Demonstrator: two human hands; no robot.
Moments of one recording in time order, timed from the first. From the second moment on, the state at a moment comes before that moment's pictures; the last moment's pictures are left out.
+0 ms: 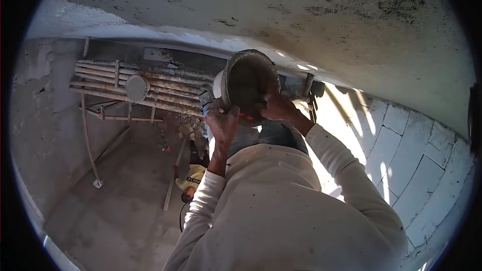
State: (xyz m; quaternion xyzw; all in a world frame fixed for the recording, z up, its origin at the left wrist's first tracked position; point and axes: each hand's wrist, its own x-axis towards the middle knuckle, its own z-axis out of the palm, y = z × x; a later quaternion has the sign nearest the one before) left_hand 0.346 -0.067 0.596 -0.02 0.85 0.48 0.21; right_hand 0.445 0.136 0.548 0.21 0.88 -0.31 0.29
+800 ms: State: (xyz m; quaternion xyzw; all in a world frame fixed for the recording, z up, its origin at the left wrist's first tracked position) left_hand 0.391 -0.092 0.536 -0.31 0.68 0.65 0.17; right_hand 0.415 0.163 0.575 0.19 0.89 -0.34 0.23
